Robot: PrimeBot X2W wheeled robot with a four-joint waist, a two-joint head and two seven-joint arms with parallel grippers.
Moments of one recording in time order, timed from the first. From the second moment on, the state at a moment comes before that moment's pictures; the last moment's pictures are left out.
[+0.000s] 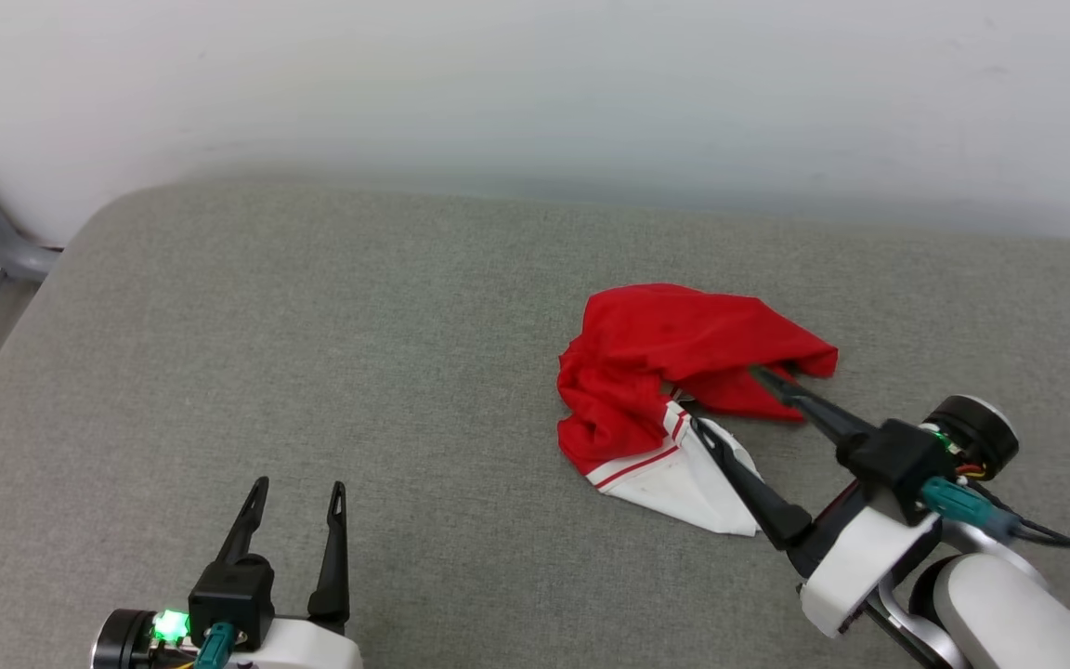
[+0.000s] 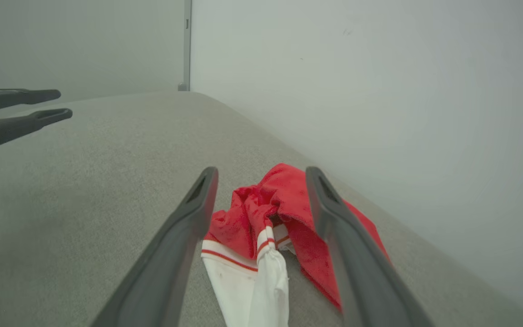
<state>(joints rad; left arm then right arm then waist) 0.04 0.11 -0.06 0.14 -0.02 0.02 -0.26 -0.29 -0.40 0.51 0.05 0.29 0.13 -0.14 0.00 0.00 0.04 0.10</state>
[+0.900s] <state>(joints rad) -0.08 0.07 -0.09 0.13 -0.02 0.02 -0.26 -0.81 -0.75 1.24 0.20 0.67 0.13 0.53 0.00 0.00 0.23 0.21</state>
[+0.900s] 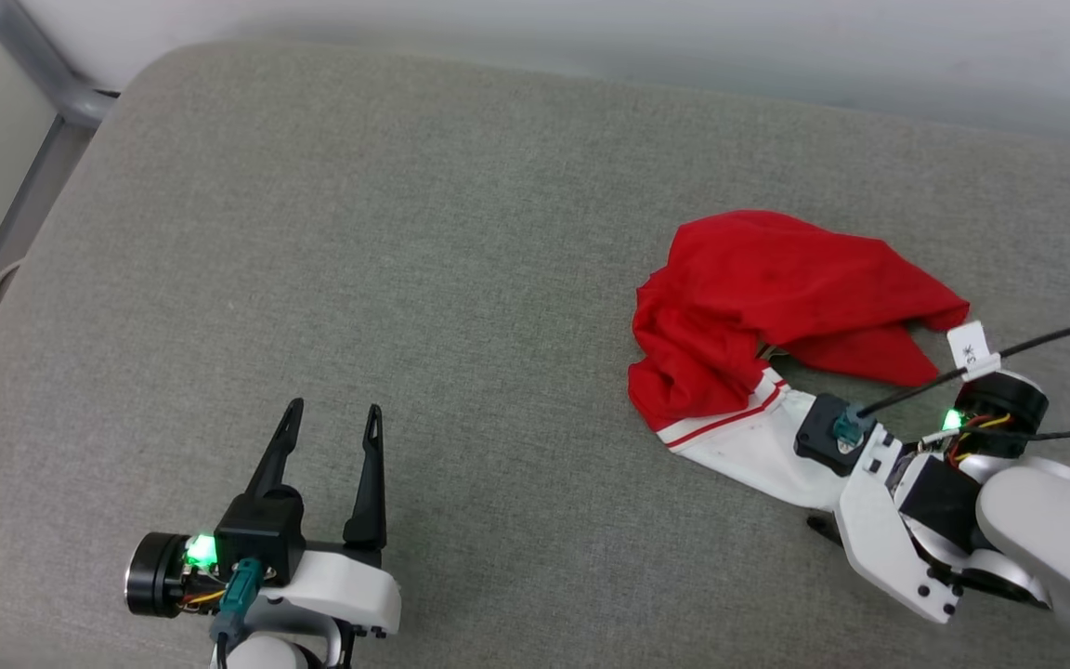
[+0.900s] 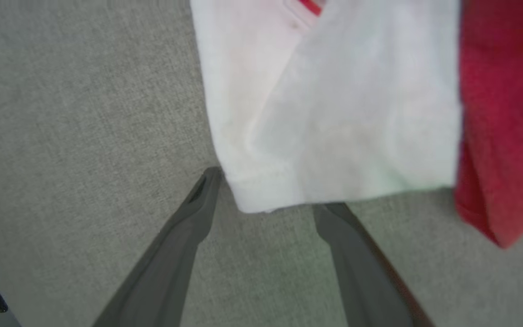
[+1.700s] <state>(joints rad) -0.07 0.06 -0.08 0.14 -0.02 0.02 -0.26 -0.83 -0.66 1.28 0.09 0.72 0.13 0.39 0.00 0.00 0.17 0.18</state>
